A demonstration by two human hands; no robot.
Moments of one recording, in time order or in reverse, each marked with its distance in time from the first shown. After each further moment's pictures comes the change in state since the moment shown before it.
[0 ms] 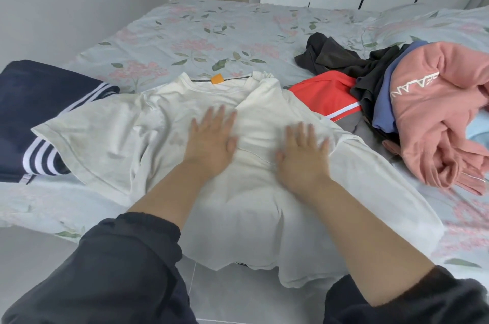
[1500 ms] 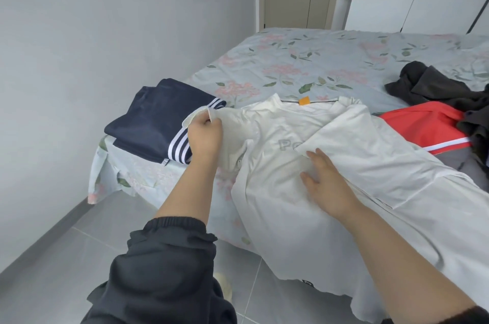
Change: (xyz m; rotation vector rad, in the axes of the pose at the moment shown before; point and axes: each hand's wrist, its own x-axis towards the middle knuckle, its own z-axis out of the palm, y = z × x) left_hand -0.075 -0.115 -0.109 -1.040 0.690 -0.738; right_hand -0.019 -0.101 -0.001 0.715 -0.019 -0.295
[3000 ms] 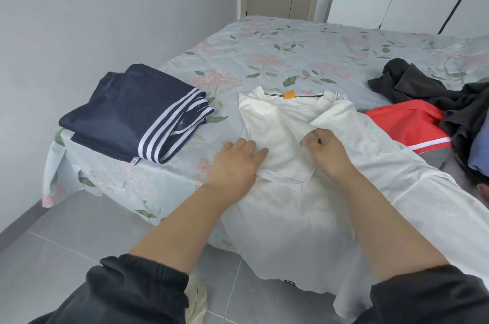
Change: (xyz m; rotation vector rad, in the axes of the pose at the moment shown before) left_hand -0.049 -0.041 0.039 1.146 -0.592 0.956; right_hand 0.065 0.009 -0.030 0.185 0.155 0.149
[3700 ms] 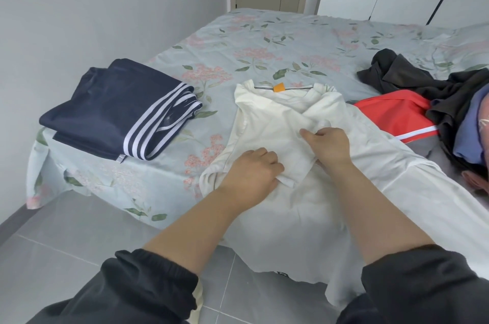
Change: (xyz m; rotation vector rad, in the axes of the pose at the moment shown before) left_hand 0.003 0.043 0.001 -0.312 0.141 0.242; right_hand 0.011 0.020 -0.007 0.060 0.215 0.264
